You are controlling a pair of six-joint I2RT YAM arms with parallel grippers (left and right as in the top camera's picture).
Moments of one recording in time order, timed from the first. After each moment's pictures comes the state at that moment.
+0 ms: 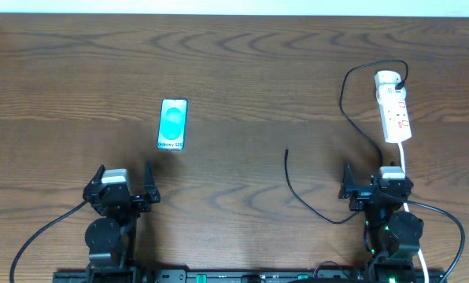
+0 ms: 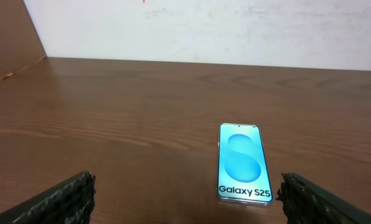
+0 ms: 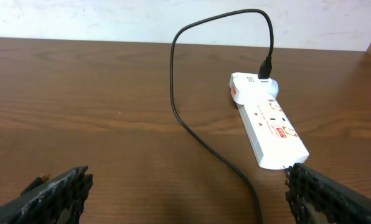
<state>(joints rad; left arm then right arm) 0.02 0.01 0.07 -0.24 -0.05 -0.02 -0.04 0.15 0.01 -0.07 -0.03 -0.03</state>
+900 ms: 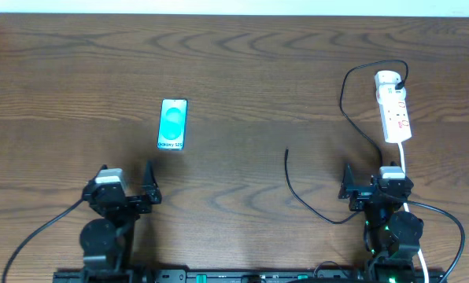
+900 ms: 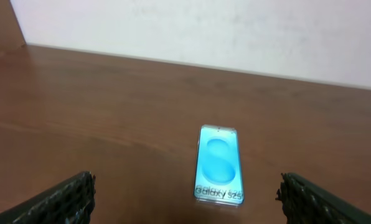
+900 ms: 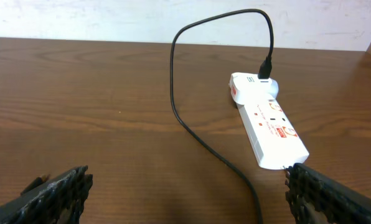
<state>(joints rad) 0.02 0.04 0.16 -0.31 0.00 -0.12 -0.04 0.15 0.01 -0.07 -0.03 -0.03</state>
